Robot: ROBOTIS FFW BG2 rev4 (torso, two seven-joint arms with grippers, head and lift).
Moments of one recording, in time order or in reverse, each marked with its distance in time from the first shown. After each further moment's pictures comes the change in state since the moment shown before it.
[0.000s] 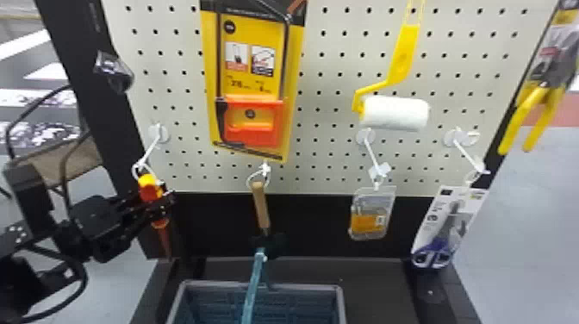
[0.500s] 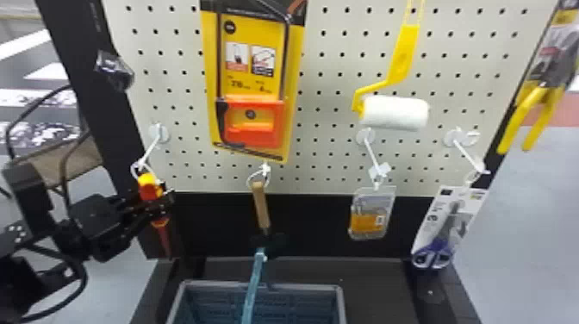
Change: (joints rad) left arm -0.002 -0.003 0.002 0.000 0.000 -0.002 0.000; right arm 0.000 0.000 0.000 -0.002 0.000 -0.003 0.000
